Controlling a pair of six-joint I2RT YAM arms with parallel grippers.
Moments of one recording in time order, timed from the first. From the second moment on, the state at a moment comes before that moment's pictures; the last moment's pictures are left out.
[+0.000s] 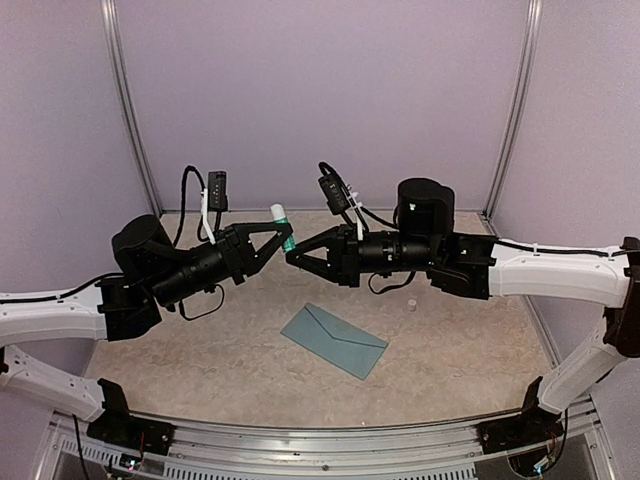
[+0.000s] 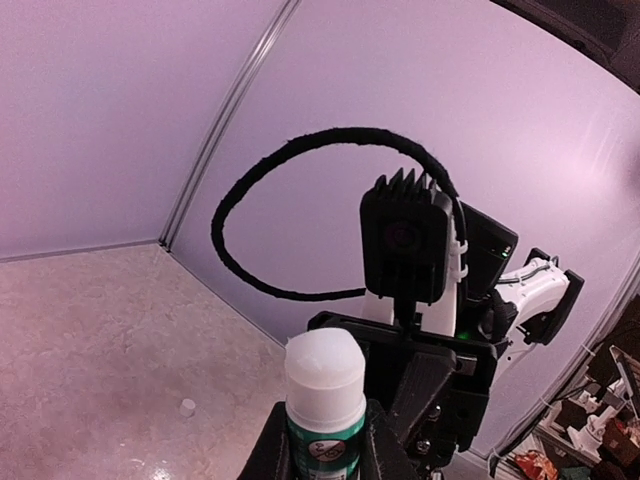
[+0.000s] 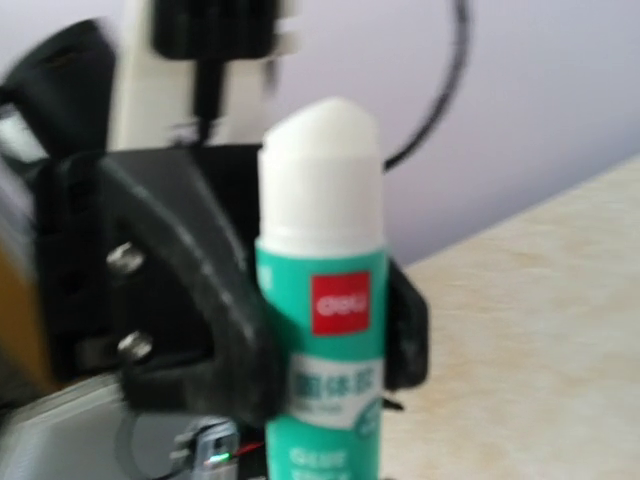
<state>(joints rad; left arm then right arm) -0.98 1.13 0.74 0.57 0.14 -0.55 0.99 1.49 1.14 0.30 -0.54 0.39</state>
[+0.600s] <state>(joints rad) -0.99 1.14 0.74 0.48 -0.22 -0.58 1.18 1.64 1.44 -0.11 0.21 0.27</state>
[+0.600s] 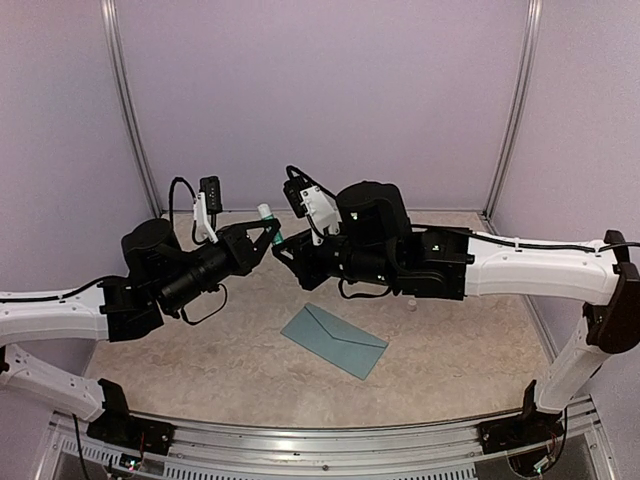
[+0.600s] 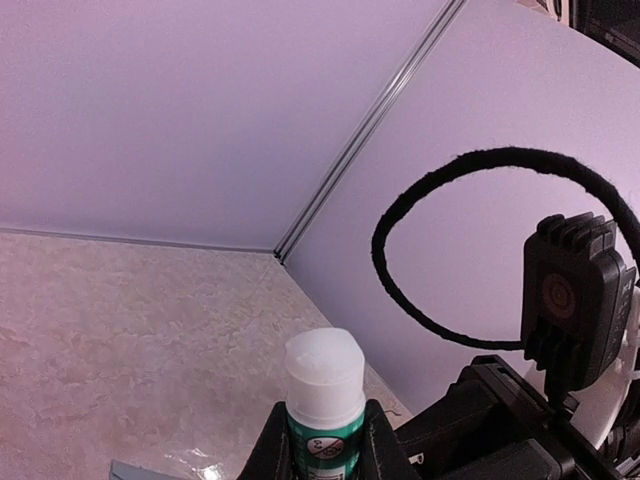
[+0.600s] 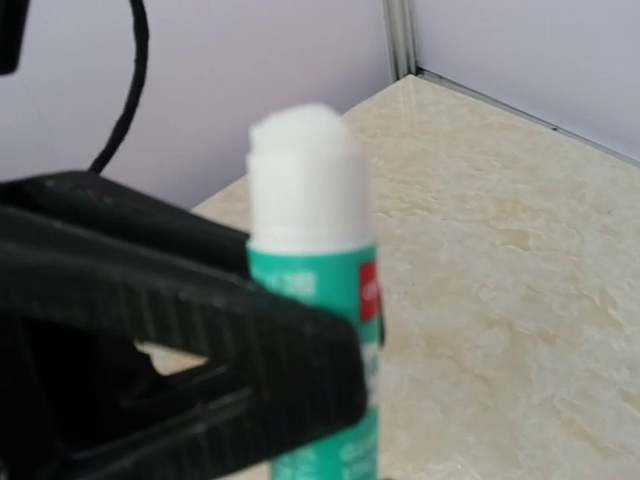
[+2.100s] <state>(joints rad) -0.99 1.11 0.74 0.60 0.30 -0.58 0.97 1.48 1.02 0.58 -0.80 0.50</state>
